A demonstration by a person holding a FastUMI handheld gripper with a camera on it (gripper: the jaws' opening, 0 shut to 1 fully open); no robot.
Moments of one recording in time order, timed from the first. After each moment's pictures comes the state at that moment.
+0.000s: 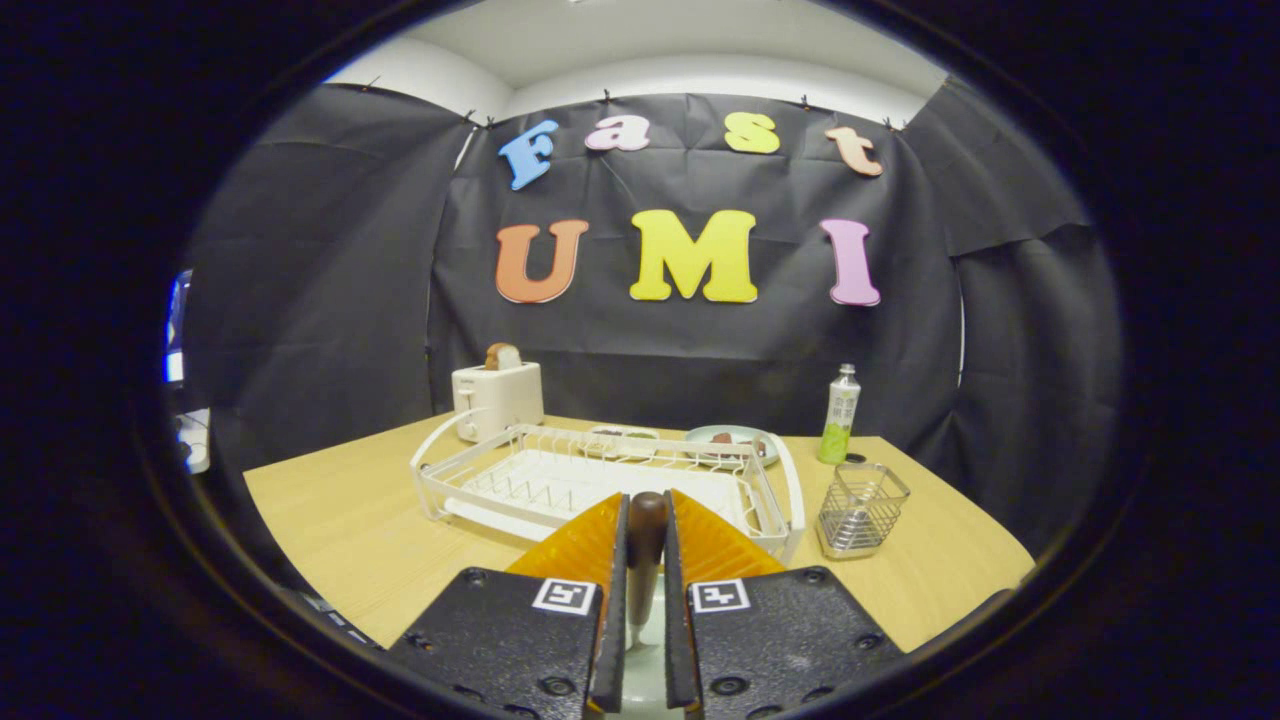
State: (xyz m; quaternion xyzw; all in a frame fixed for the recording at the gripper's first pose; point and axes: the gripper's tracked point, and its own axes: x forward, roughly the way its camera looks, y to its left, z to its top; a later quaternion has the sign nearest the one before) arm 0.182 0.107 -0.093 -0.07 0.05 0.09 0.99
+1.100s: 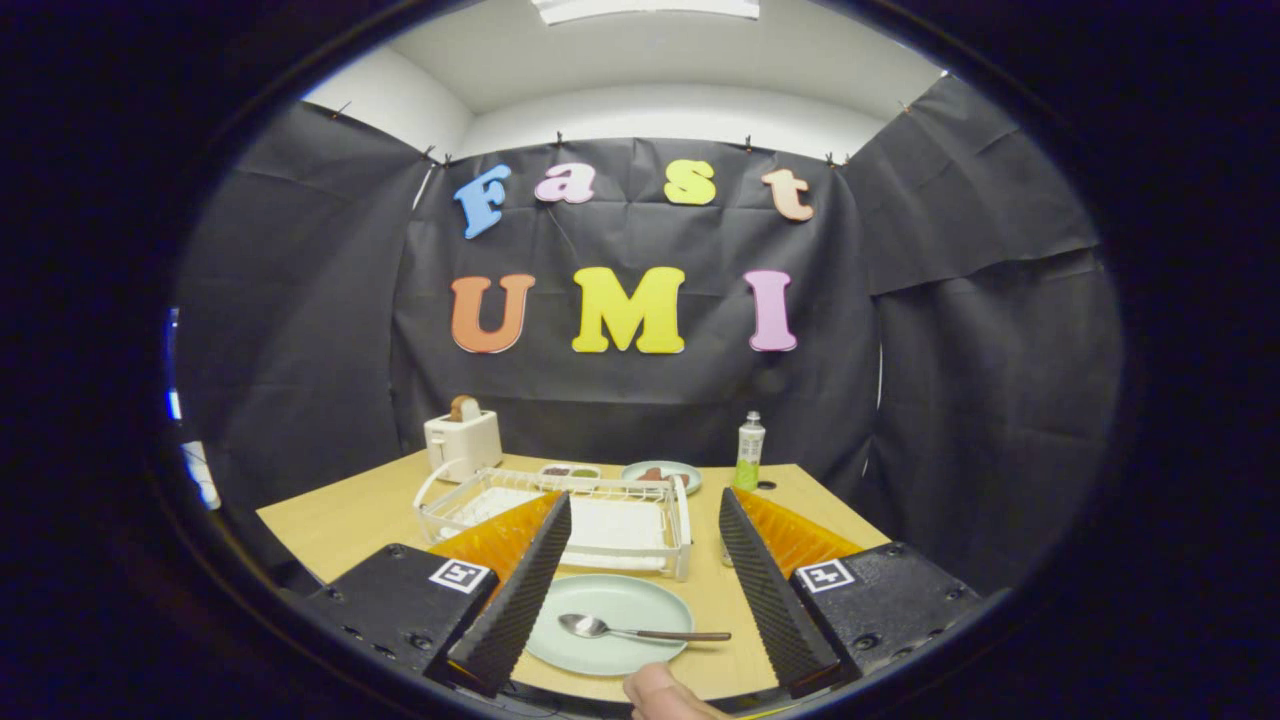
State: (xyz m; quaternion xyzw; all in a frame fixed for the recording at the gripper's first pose) arm 0.038 0.066 -0.003 -0.05 0.00 0.02 1.00
